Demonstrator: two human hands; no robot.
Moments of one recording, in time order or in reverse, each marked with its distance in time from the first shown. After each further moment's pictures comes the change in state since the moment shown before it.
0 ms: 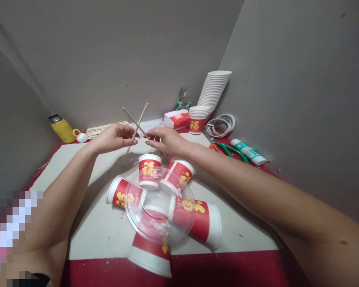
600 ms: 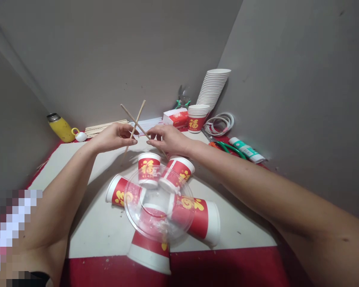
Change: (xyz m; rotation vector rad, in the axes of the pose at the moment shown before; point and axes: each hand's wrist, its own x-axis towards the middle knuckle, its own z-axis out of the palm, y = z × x) left_hand 0.002 -0.007 0.001 -0.001 0.007 -0.022; right_hand -0.003 0.000 -0.008 -0.057 -0.014 0.040
